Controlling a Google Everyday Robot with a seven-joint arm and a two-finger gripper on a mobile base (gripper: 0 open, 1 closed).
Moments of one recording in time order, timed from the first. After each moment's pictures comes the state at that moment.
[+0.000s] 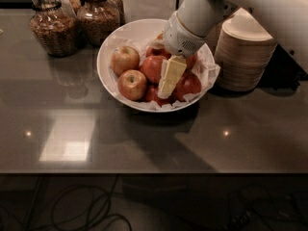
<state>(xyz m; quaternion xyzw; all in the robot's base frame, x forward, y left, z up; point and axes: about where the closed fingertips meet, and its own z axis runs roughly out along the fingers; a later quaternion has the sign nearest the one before) 0.587 -0.026 0.902 -0.73 0.63 0.10 0.24</state>
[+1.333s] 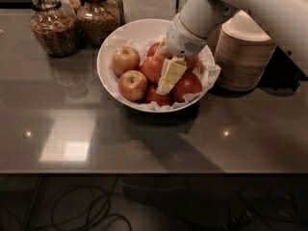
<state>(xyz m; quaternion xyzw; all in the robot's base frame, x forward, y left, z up) 0.593 -0.029 0.897 -0.72 0.64 0.11 0.23</state>
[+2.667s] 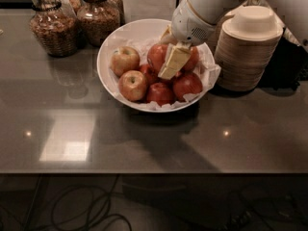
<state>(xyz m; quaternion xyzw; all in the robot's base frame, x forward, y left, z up) 0.592 -0.039 0.932 -0.72 0.64 0.11 0.26</state>
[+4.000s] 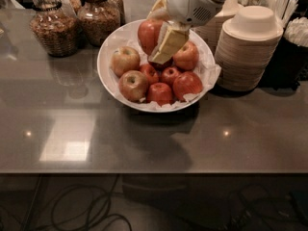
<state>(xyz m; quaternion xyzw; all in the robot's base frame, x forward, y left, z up) 0.552 -0.014 1.011 -0.74 0.58 0.05 0.34</state>
